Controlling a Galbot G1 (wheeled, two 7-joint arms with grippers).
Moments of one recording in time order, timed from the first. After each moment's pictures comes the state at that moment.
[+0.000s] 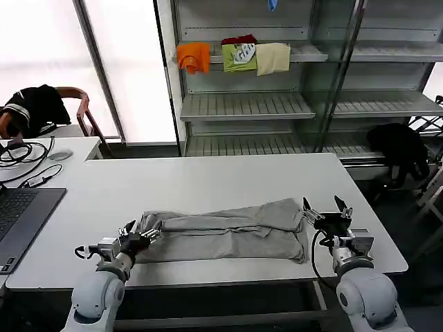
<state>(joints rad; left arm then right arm) 1.18 -1.34 -0.57 -1.86 -0.25 0.57 0.04 -1.20 1.18 0.51 2.12 0.38 -0.51 0.23</state>
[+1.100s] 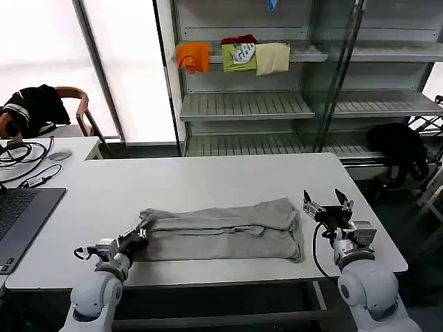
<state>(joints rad) 1.17 -1.32 -0.62 -1.83 -0.27 0.54 0.07 -1.15 1.17 0.50 2.09 0.41 -0.51 0.23</state>
